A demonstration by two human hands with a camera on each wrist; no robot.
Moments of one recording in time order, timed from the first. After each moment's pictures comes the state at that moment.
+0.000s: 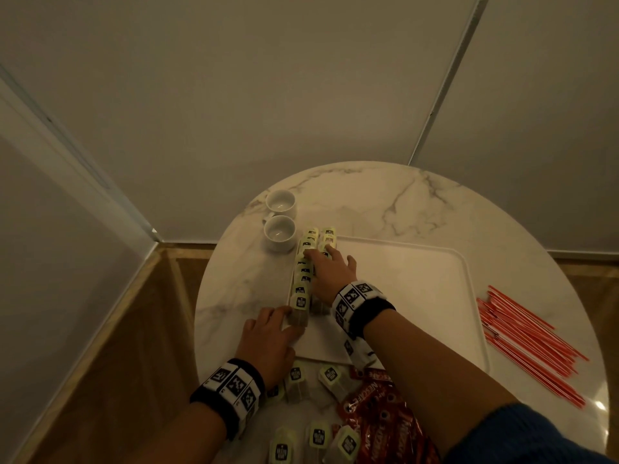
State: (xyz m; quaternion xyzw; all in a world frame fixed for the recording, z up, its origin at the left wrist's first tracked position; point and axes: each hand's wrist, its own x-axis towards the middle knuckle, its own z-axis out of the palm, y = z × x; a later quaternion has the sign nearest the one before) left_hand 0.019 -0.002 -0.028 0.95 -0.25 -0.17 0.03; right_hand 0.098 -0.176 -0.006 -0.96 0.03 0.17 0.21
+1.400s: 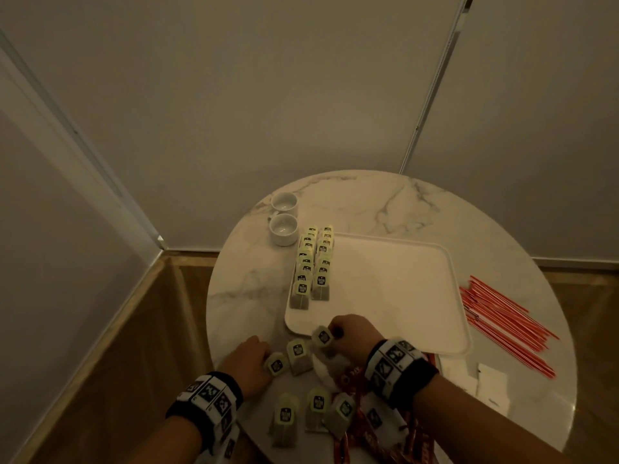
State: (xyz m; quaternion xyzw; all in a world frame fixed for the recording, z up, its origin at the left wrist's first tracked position) left_hand -0.033 0.047 -0.025 0.93 -0.14 -0.30 0.14; right_hand -0.044 -0.183 0.010 -0.92 0.06 0.25 0.29
